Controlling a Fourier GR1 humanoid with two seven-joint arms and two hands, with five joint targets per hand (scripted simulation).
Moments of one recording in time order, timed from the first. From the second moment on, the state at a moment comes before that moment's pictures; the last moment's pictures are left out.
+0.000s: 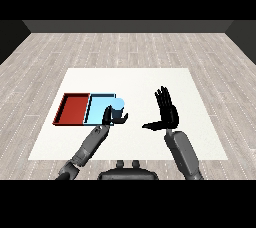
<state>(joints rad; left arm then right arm) -0.46 0.04 -0.38 -0.91 0.18 0.45 -0.40 -0.19 -0.17 0.24 -1.71 -0.41 -0.14 -0.22</state>
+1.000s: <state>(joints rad) -0.68 0.28 -0.13 -0.40 0.15 0.38 -0.22 -0.08 -0.21 0.08 -1.73 -0.42 -0.12 -0.23</state>
